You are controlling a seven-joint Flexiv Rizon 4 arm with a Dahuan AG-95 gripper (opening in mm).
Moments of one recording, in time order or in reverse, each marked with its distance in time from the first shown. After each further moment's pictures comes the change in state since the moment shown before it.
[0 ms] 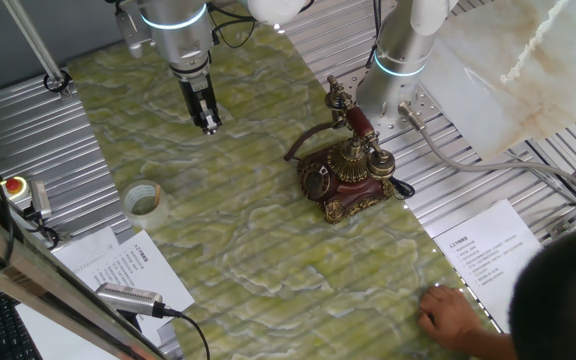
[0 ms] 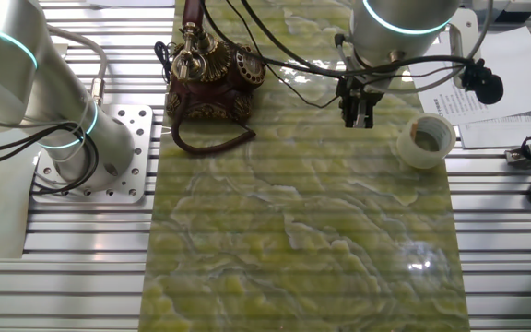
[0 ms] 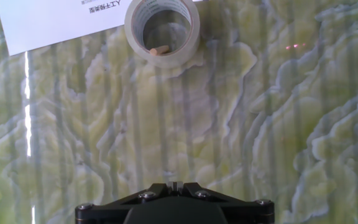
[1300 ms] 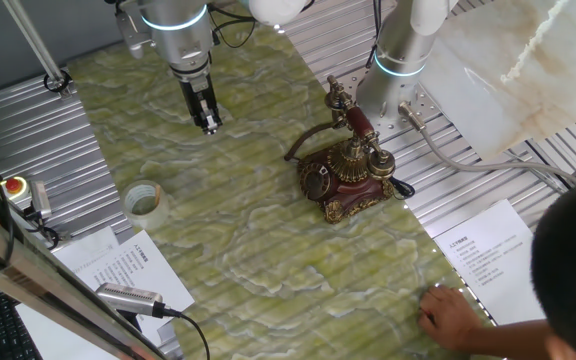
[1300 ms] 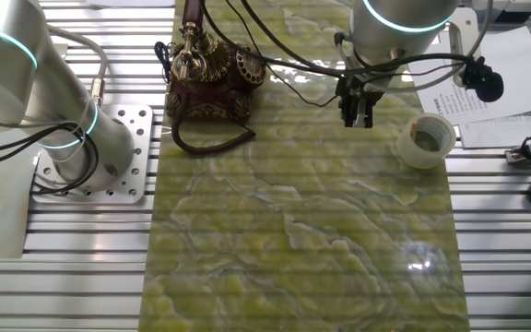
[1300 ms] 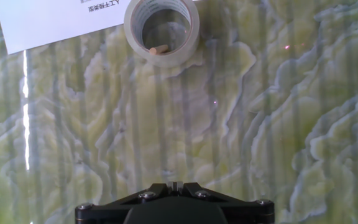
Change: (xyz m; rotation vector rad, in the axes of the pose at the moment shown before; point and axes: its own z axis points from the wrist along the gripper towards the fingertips) arm 0.002 0.000 0.000 0.008 0.011 -0.001
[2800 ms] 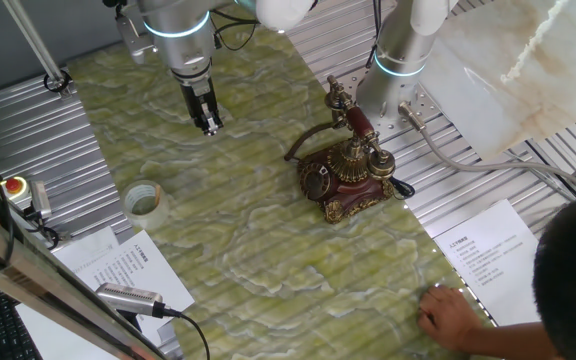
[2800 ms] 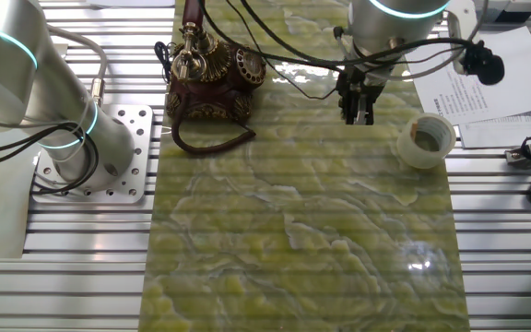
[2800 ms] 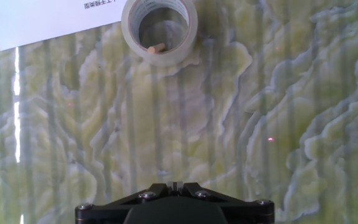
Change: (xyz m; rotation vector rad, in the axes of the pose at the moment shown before) arm -0.001 0.000 0.001 0.049 -0.022 -0.038
